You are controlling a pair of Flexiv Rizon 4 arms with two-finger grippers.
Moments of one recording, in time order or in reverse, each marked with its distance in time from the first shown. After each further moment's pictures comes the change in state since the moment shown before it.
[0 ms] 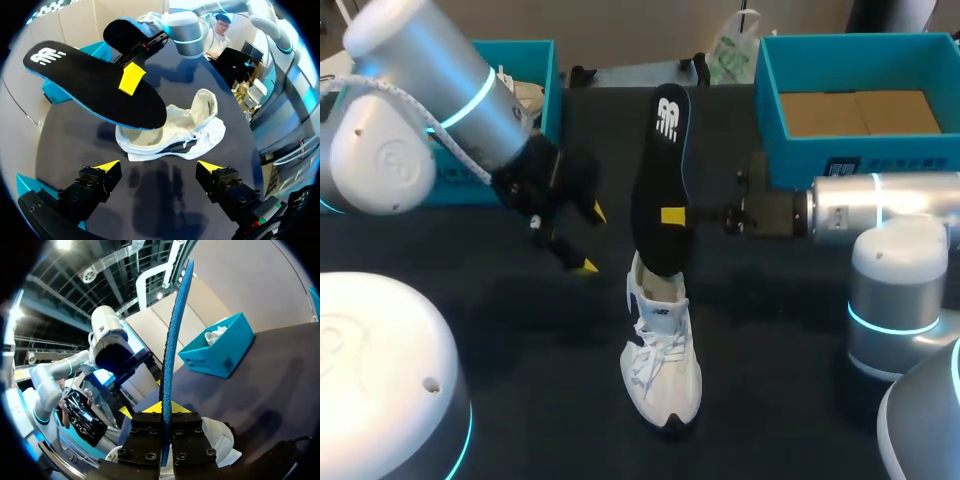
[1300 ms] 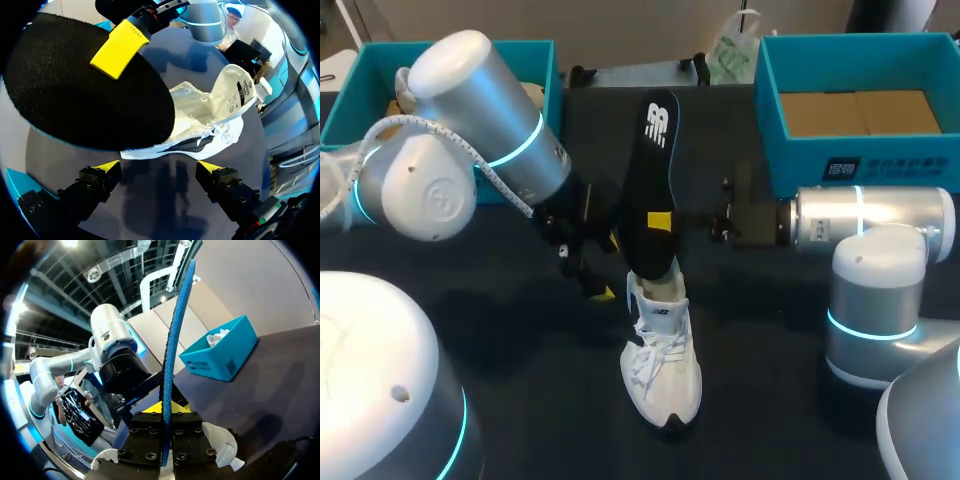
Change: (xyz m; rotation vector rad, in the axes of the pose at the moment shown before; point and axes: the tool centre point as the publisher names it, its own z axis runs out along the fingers) left arm -0.005 0.015 0.060 -0.079 -0.002 -0.041; right arm -0.003 -0.007 0.021 -0.027 0.014 -0.041
